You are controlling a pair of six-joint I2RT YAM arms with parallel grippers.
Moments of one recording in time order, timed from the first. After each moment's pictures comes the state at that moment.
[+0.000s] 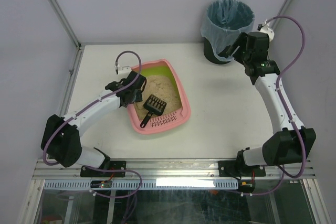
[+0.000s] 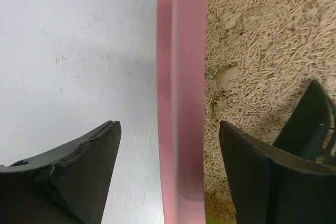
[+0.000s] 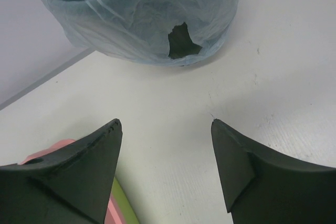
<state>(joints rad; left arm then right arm) -0.57 1.42 1.03 -0.71 -0.60 -0.67 0.12 1.37 1.35 -0.45 0.20 0.53</state>
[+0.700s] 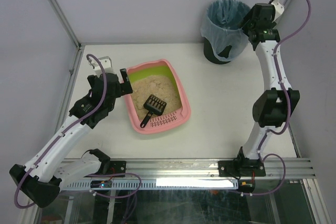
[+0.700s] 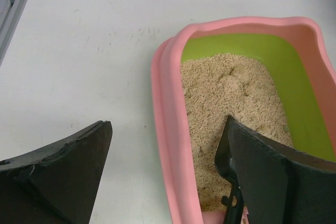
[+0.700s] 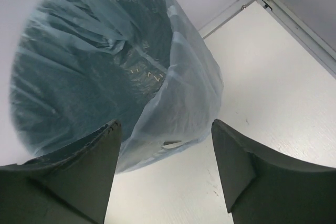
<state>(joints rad) -0.57 0.96 1.02 -0.57 -0.60 -0.46 0.01 1.83 1.95 -0.56 0.31 0.56</state>
